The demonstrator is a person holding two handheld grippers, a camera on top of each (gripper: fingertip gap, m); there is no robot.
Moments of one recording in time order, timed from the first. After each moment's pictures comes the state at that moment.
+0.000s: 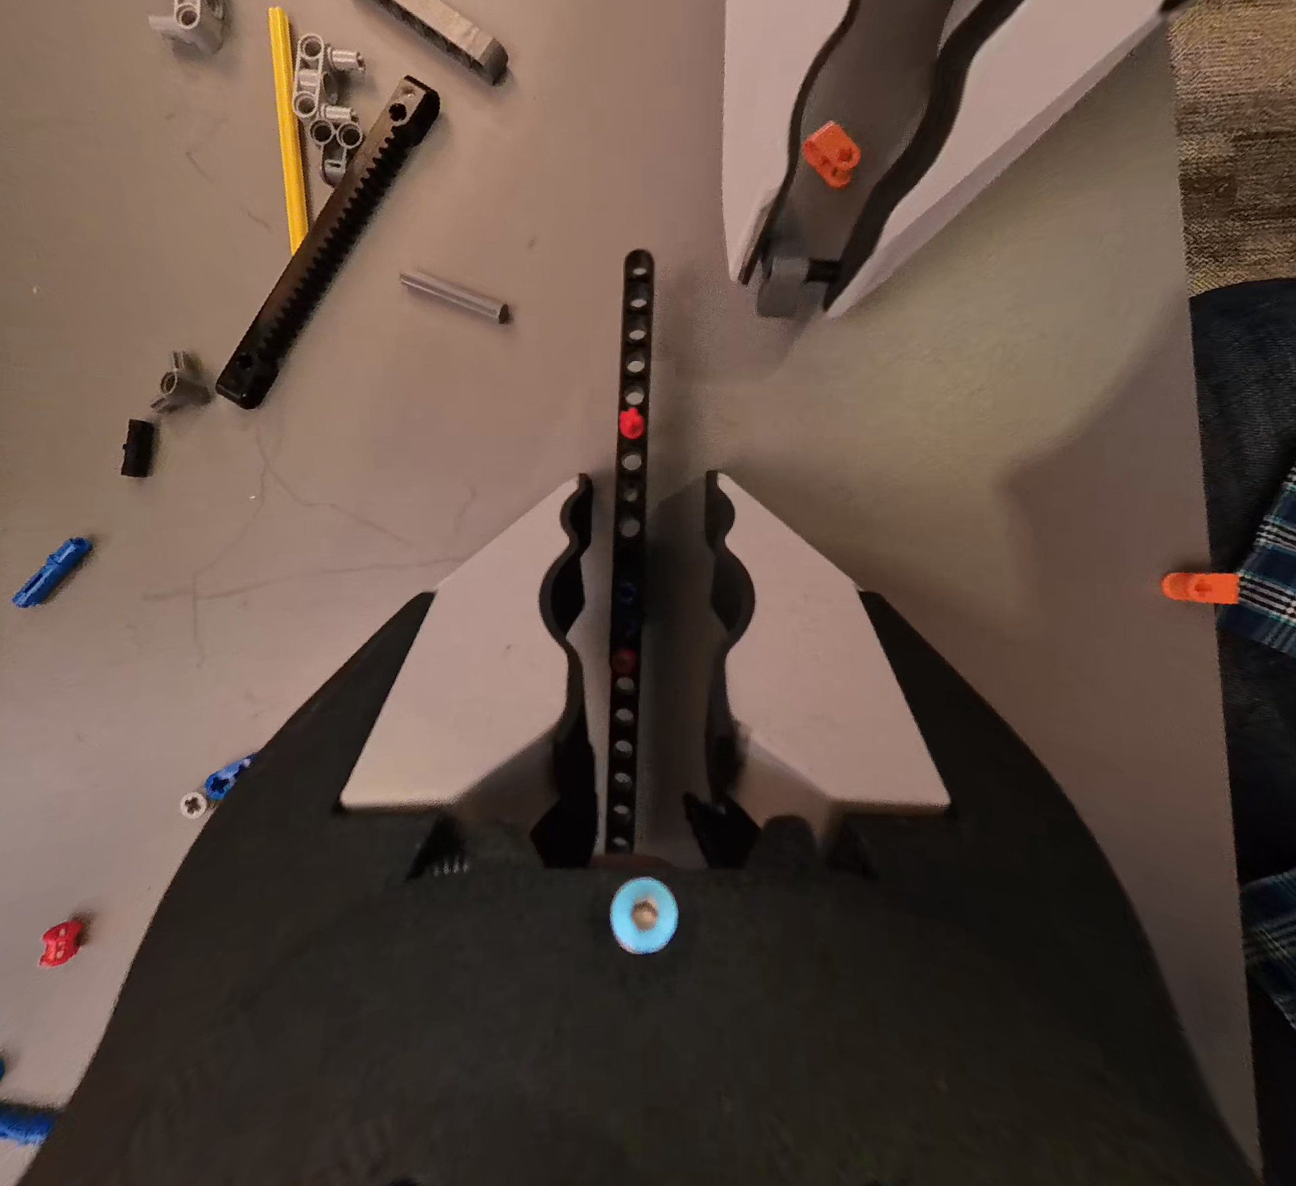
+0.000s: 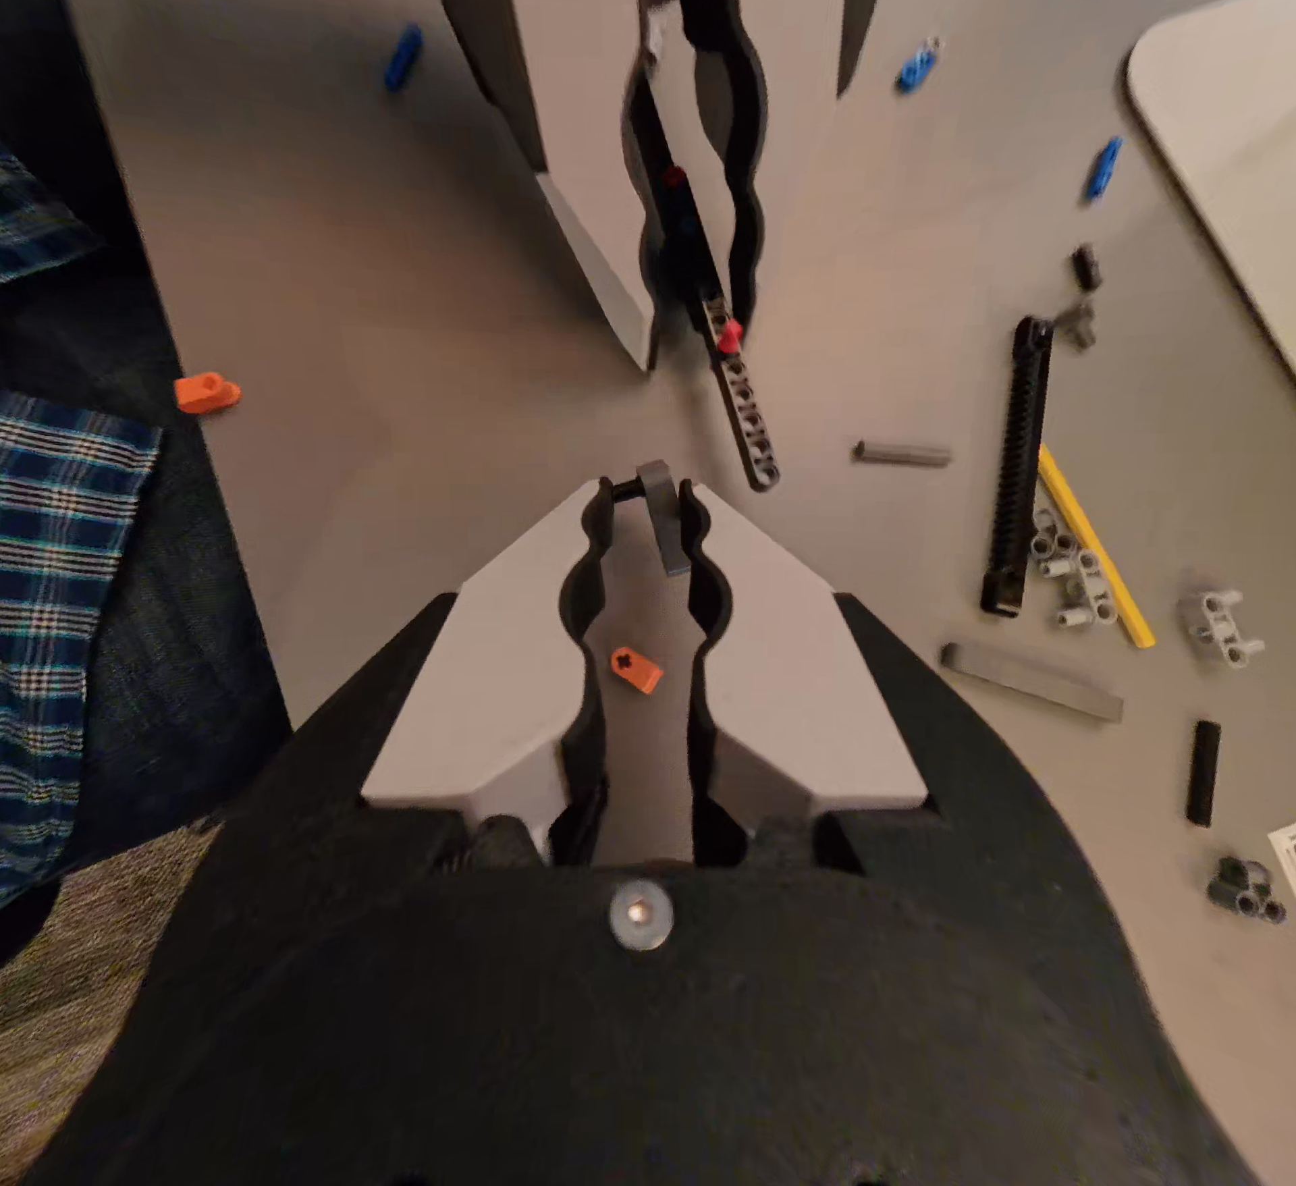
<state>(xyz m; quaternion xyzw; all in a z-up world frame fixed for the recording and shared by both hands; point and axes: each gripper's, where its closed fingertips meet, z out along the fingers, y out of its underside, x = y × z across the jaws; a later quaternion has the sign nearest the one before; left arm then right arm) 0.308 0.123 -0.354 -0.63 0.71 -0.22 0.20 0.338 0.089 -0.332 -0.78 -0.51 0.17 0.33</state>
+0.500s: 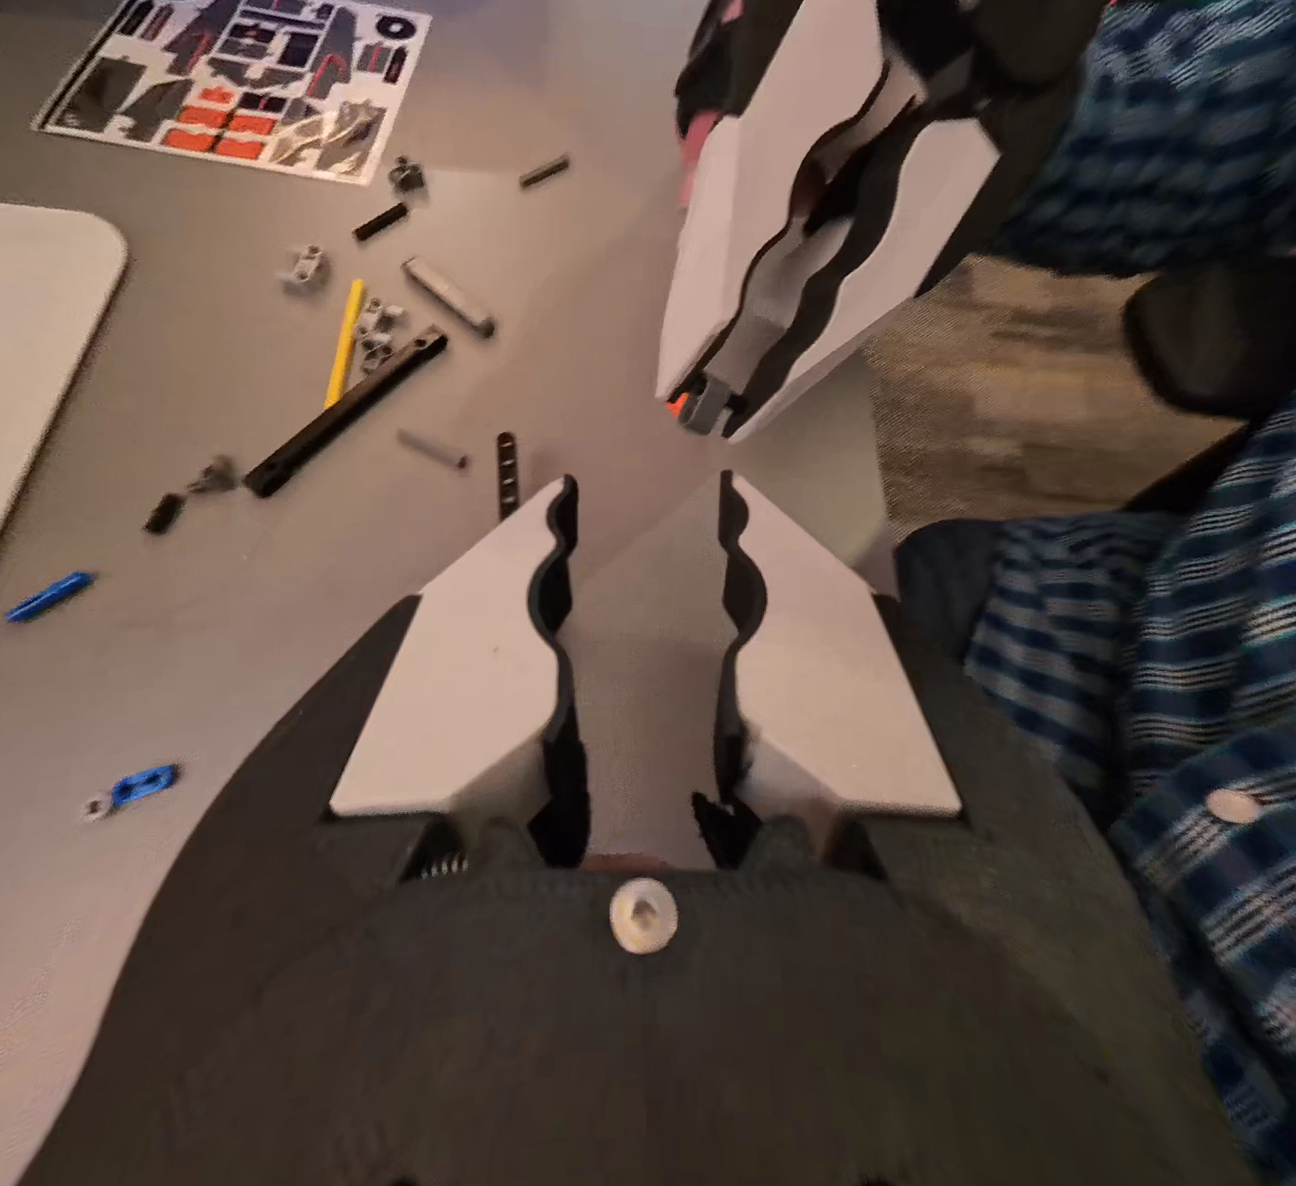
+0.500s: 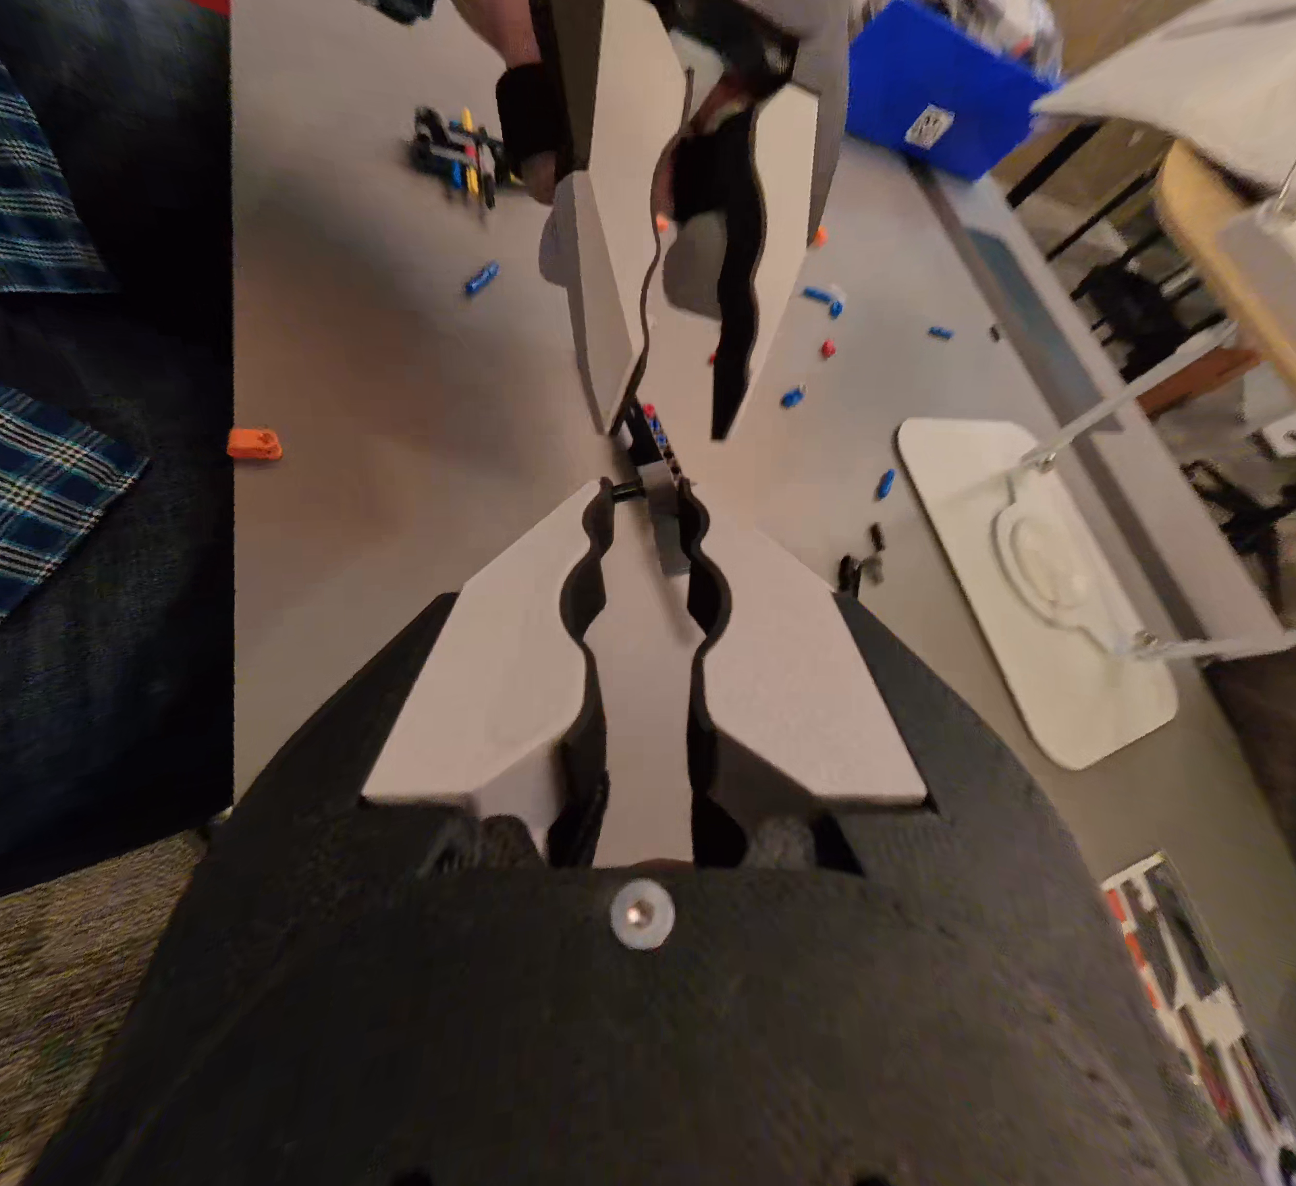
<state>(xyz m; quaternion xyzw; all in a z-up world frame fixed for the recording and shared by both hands) 0.314 0.089 -0.275 -0.64 0.62 -0.37 0.28 0.321 0.080 -0.267 -0.62 -0.58 0.14 0.50</state>
